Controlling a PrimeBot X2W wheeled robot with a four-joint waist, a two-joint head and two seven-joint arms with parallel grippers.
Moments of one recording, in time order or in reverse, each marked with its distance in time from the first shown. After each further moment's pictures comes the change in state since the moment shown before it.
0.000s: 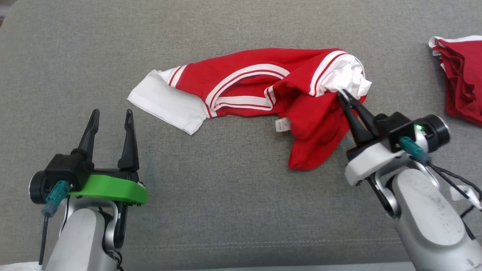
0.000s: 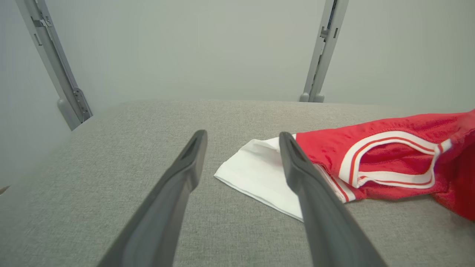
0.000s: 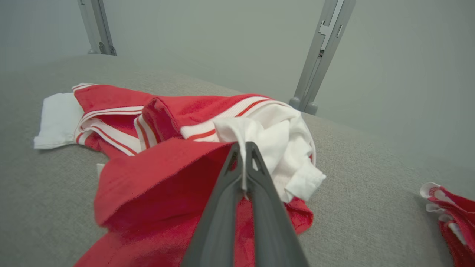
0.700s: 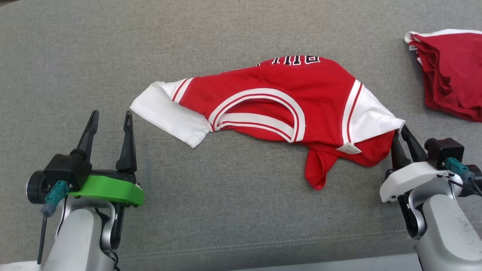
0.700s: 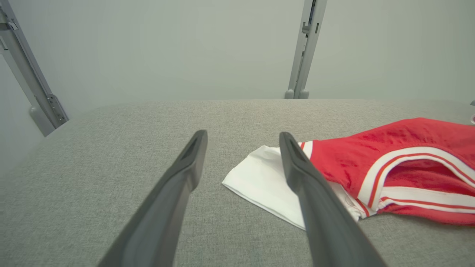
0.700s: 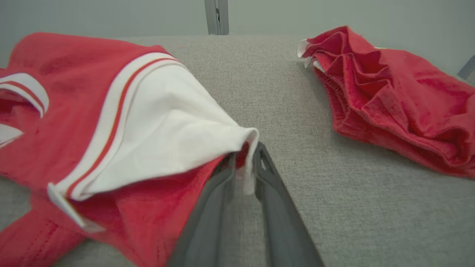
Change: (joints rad) left arm -0.002 -0.009 0.032 0.025 0.046 -0.040 0.000; right arm 0.126 0.046 -0.312 0.131 0.108 0.000 -0.030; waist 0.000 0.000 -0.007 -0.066
